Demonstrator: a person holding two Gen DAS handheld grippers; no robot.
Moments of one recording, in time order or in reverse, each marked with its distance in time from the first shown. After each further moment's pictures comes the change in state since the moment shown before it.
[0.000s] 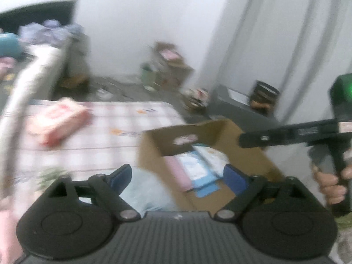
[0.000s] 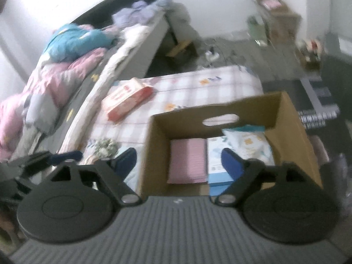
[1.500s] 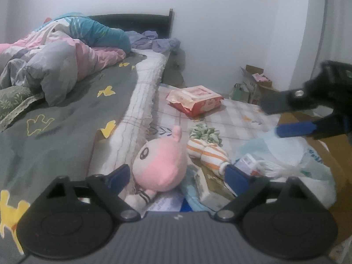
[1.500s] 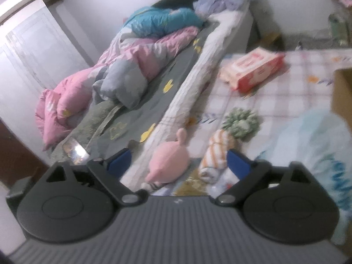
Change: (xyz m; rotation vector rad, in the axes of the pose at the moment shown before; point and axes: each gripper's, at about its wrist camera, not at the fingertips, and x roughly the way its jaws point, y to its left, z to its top) left arm -0.095 0.169 -0.139 -0.140 -0.137 0.393; right arm 0.109 0.246 -0.089 -0.060 0.015 0.392
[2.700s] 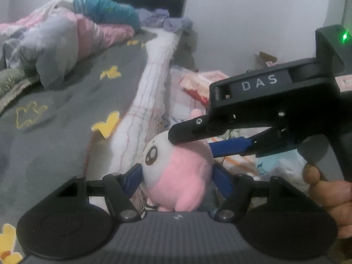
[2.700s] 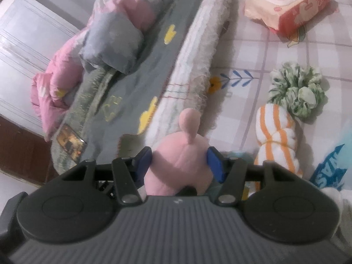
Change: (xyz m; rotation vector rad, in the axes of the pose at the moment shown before) left arm 0.045 0.017 0.025 -0.058 0.104 0.033; right arm 0.163 0.007 0.028 0.136 0.294 0.065
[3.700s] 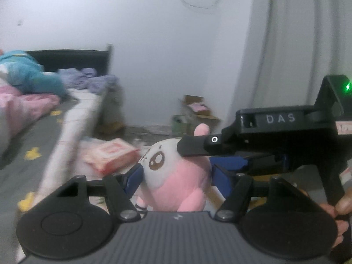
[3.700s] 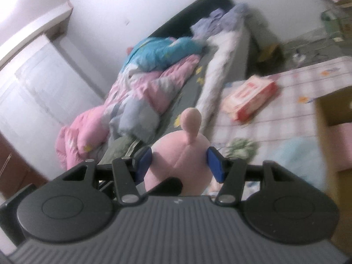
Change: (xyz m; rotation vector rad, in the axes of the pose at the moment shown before) left arm -0.105 -0.165 0.042 0.175 -0.255 -0.349; right arm -0.270 -0.011 -0.061 -0.027 -0.435 0.008
